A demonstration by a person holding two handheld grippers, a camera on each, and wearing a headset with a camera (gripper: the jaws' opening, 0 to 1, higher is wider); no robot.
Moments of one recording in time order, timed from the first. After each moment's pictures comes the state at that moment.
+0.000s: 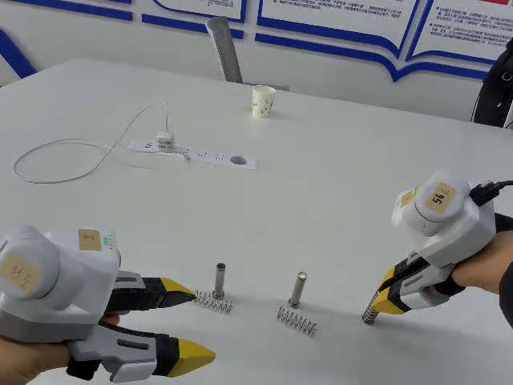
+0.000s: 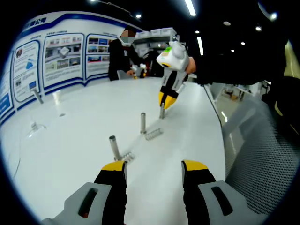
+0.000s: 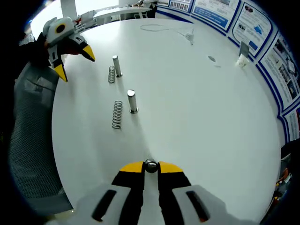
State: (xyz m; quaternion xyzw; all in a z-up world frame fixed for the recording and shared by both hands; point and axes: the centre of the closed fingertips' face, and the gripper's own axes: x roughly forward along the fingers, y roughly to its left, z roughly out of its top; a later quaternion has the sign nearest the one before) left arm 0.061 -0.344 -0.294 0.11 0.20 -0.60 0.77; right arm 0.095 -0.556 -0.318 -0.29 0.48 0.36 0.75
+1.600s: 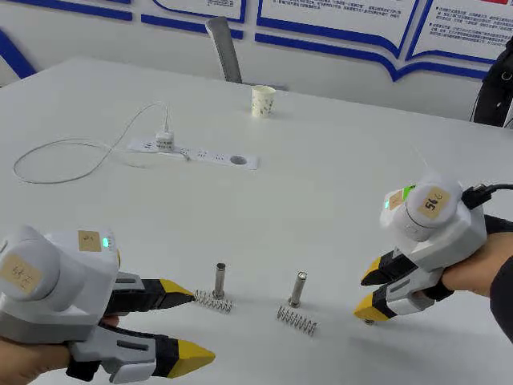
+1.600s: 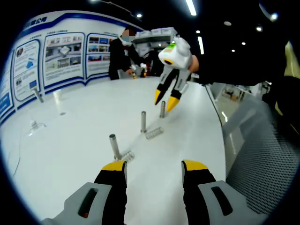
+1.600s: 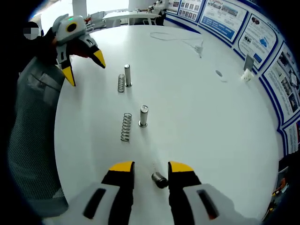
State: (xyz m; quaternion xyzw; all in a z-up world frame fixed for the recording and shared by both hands) left arm 0.061 -0.344 -0.296 0.11 0.20 -0.60 0.77; right arm 0.096 -0.526 -0.311 -0.31 0.44 0.39 0.75
